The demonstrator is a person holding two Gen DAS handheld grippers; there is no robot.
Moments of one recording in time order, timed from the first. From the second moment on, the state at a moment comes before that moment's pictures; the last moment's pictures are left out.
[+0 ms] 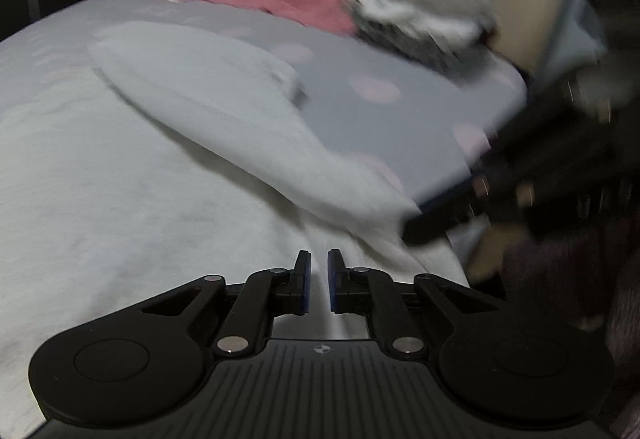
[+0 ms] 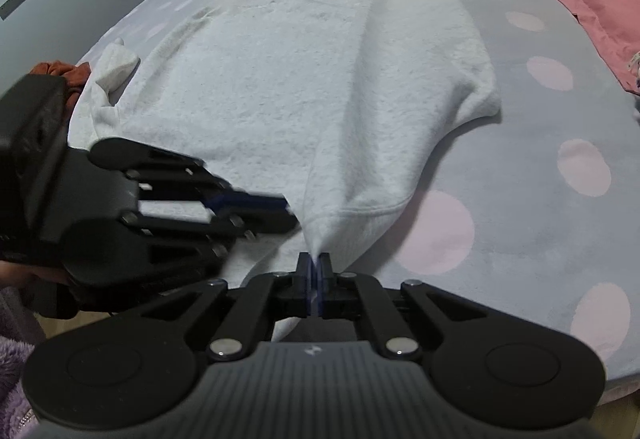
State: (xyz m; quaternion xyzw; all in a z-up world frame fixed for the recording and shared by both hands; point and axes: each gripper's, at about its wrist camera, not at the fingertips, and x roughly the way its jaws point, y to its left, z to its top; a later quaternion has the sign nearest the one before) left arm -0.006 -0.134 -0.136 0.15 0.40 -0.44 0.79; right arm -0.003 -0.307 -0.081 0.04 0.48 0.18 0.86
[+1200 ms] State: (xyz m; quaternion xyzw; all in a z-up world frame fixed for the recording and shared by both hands) left arm 0.032 0.063 -0.078 -0.02 0.49 -0.14 0.86; right arm 0.061 -0.190 -0.069 -0.08 0.50 0.21 0.84
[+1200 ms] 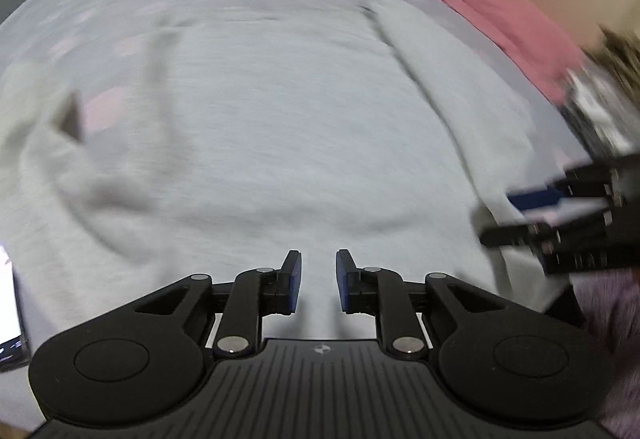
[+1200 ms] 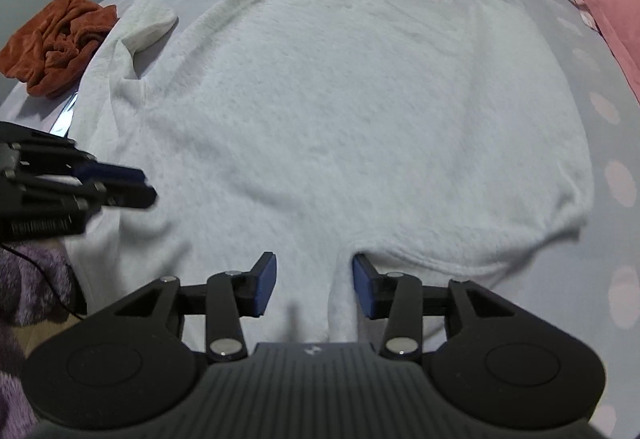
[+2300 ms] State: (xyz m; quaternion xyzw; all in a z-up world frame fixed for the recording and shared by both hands) left arm 0.220 0.363 -0.117 -0.18 0.49 0.08 0.85; right arm 0.169 -0.045 -0.077 -0.09 0.52 0.26 0.81
